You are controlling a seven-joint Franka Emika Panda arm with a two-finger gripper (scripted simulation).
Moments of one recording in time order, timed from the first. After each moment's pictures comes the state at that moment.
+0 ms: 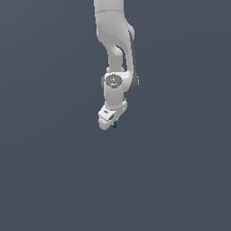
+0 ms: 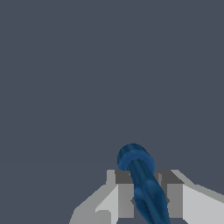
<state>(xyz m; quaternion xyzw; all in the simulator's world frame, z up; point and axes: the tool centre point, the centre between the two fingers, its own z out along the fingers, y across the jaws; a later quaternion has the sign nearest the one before) -0.098 -0.007 0.043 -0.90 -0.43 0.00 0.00</state>
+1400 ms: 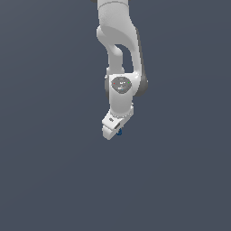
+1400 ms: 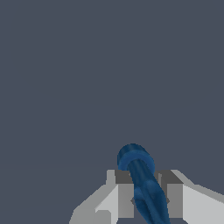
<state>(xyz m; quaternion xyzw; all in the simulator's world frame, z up) -0.025 0.020 0.080 -0.90 -0.43 0.00 0.00</state>
